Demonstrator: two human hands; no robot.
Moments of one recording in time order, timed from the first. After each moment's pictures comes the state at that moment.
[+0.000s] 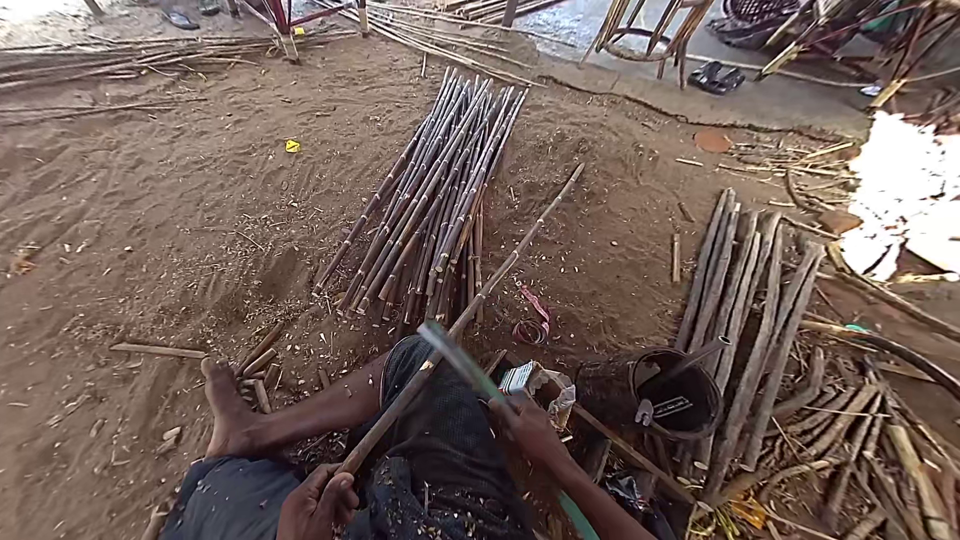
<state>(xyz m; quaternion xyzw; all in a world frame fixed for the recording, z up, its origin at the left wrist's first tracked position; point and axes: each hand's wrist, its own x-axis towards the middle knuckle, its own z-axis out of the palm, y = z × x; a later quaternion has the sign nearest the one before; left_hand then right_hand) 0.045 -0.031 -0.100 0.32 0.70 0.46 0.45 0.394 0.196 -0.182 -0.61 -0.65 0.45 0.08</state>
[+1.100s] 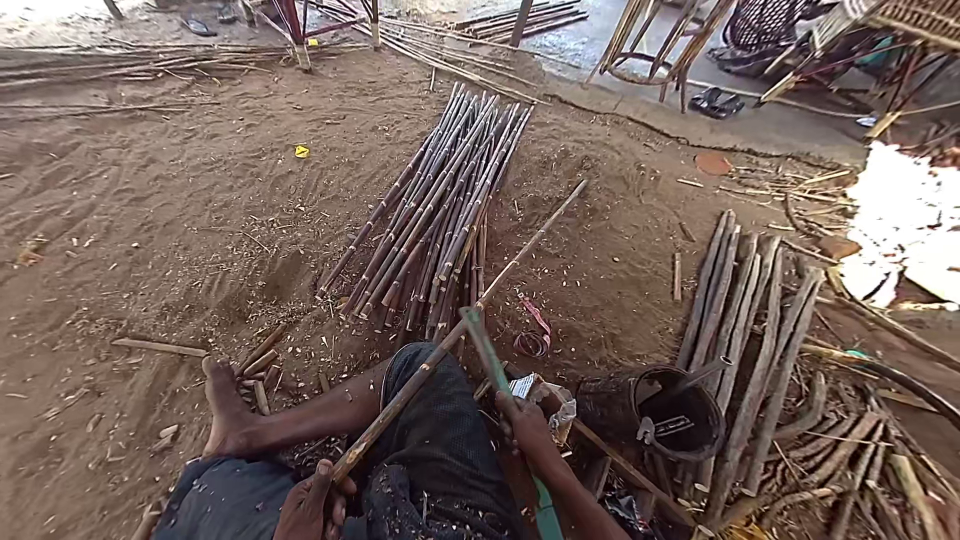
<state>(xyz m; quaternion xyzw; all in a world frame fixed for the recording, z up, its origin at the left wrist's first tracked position) 0.044 -0.019 -0.108 0.14 0.62 0.53 0.57 0.383 0.213 -0.187 -0.63 -0.56 0.53 0.13</state>
